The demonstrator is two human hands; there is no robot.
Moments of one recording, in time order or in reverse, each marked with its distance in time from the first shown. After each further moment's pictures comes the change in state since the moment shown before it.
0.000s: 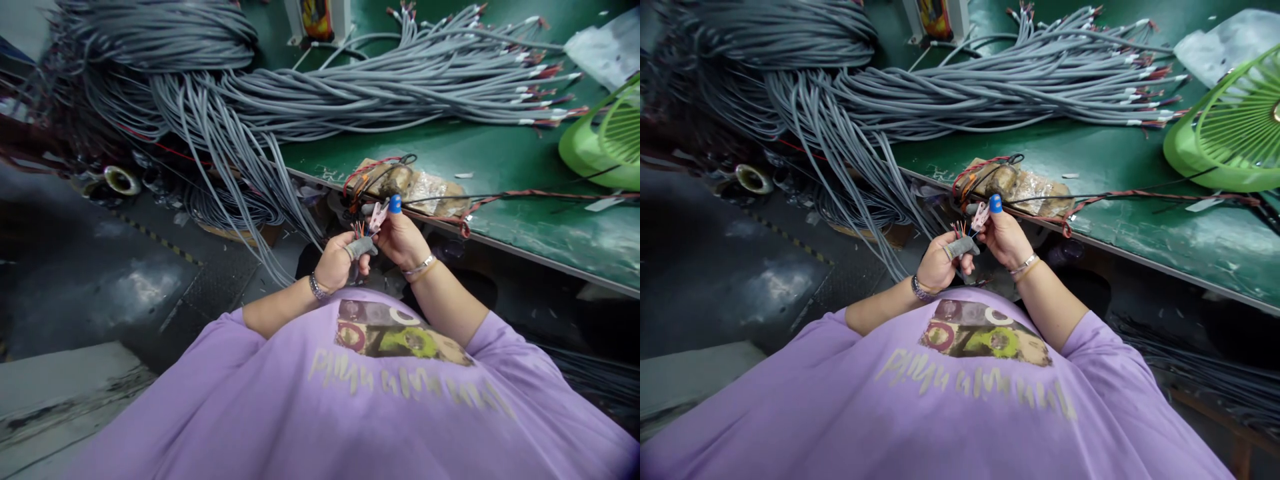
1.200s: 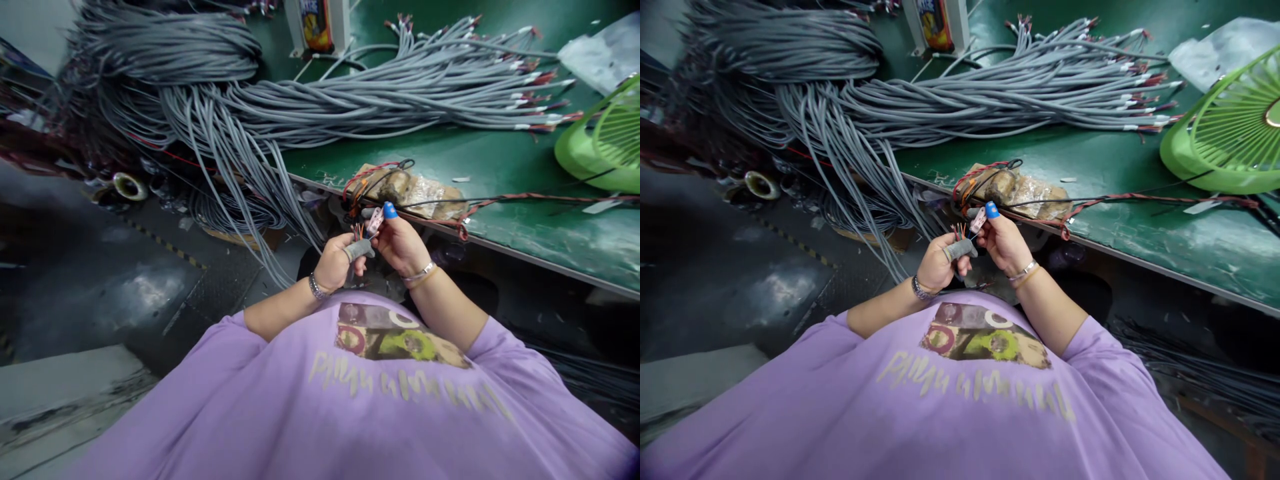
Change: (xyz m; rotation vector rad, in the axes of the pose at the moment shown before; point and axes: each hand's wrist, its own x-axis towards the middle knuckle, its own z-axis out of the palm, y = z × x) left_hand 0.005 -0.002 -0.006 0.075 0.003 0.053; right_hand -0.006 0.000 0.002 0.106 0.008 0.014
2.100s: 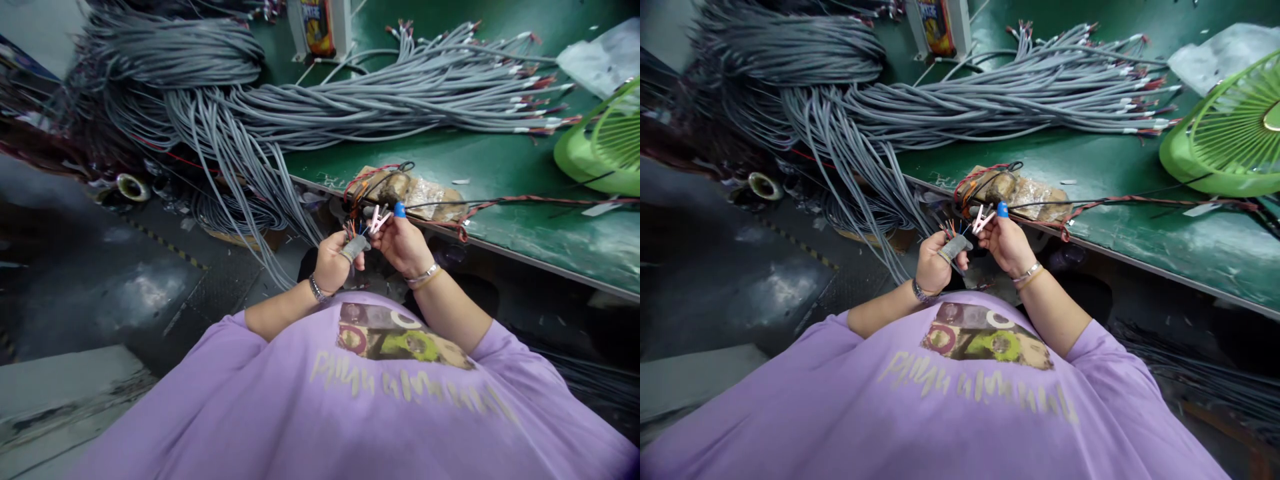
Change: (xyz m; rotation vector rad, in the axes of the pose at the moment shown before) left_hand 0.000 -0.007 -0.001 0.103 0.167 0.255; right_hand -0.004 -0.005 -0.001 0.022 0.004 0.031
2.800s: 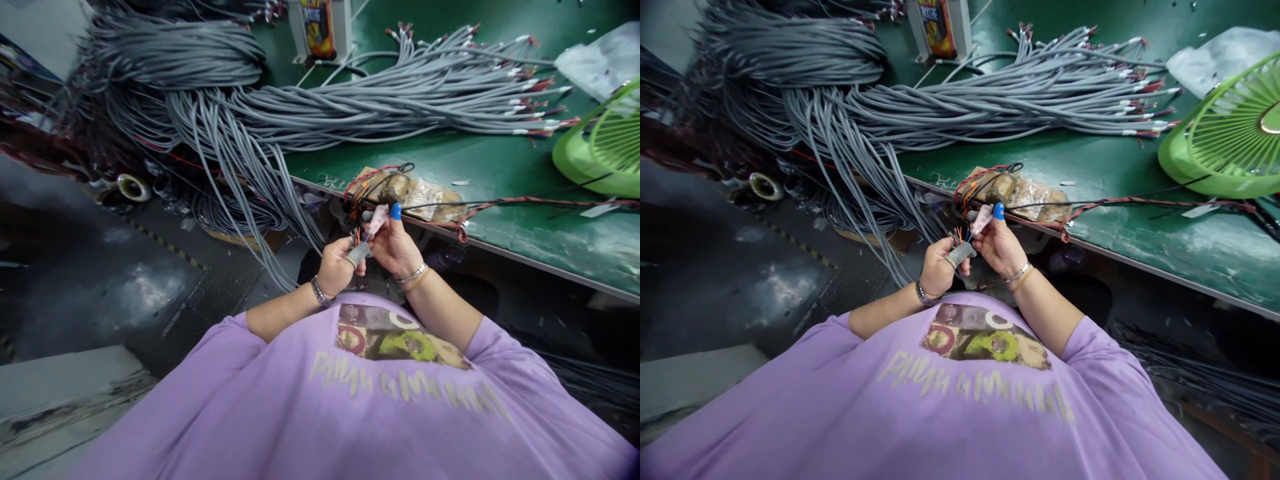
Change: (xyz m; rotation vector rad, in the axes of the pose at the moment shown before) left_hand -0.007 0.004 0.002 0.054 -0.056 -0.076; right_hand 0.006 0.012 0.005 0.091 0.027 0.046
